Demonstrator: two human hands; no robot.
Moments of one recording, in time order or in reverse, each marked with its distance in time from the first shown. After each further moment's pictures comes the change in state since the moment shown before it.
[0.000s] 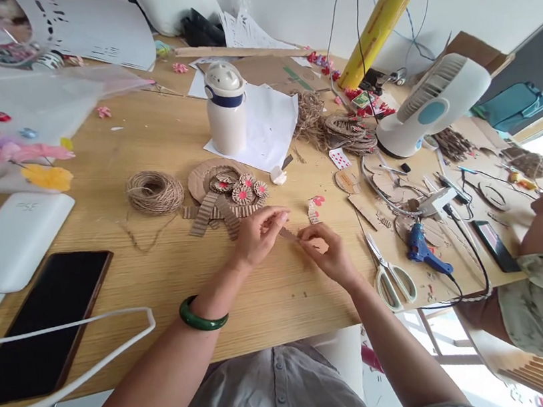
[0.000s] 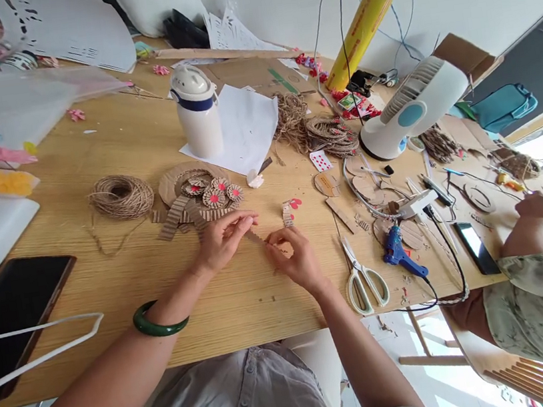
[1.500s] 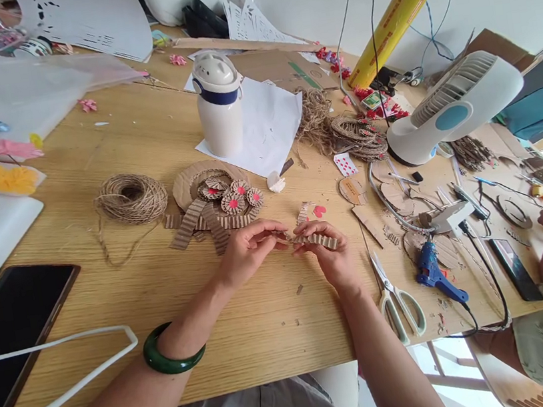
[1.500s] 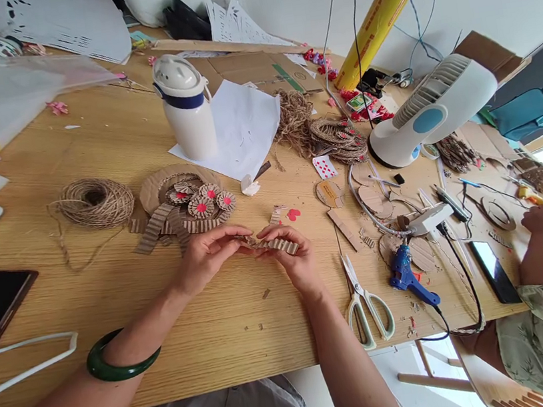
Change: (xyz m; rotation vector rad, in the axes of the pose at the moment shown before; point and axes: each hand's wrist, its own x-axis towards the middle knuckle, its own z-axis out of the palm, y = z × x) left_hand 0.002 -0.005 0.003 -0.335 -0.042 -0.189; right_hand 0.025 0.022 -0.001 0.730 0.057 0.184
